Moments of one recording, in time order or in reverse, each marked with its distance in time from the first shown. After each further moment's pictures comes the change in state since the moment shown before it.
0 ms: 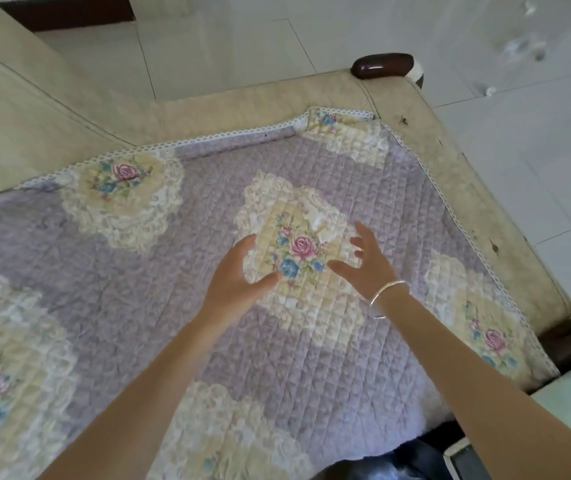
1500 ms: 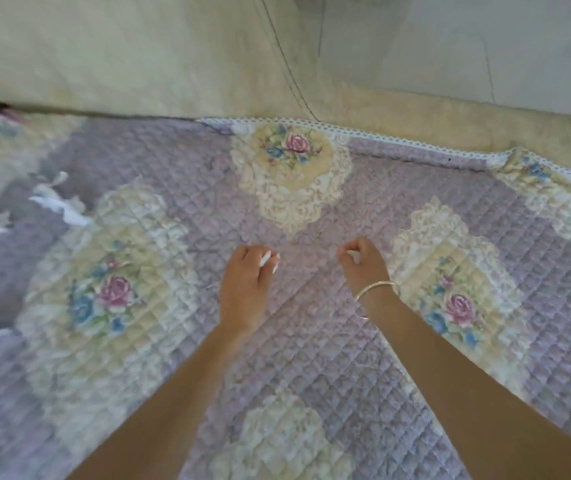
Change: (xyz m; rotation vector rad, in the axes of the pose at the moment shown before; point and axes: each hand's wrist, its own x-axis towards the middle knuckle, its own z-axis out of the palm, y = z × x) left_hand -0.010 -0.137 -0.112 0.151 0.640 -0.164; right_hand 0.058 -0.086 0.220 -0.199 -0.232 -0.190
